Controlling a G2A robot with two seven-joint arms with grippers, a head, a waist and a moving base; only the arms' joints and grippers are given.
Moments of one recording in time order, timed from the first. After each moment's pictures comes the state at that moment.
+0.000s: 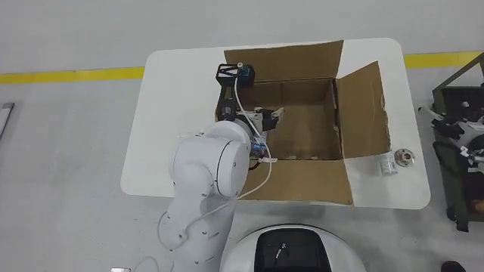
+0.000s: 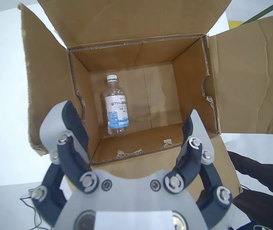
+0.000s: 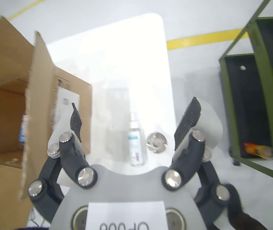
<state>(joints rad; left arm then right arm) 0.85 -1.70 -1.17 -1.98 1.53 0.17 -1.48 -1.51 -1.14 1.97 -2.21 -0.91 0.19 1.00</state>
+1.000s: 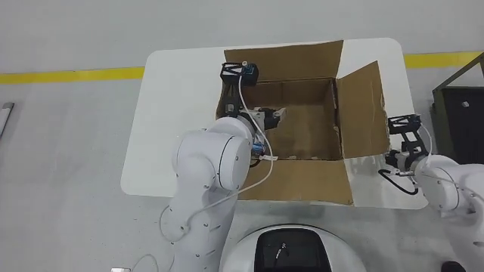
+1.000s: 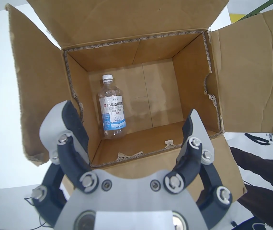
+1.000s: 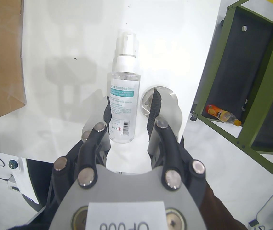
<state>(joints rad) 0.83 -1.70 -1.17 -1.94 1.52 0.15 -1.48 -1.39 -1.13 1.60 -1.94 -1.21 0.12 1.17</state>
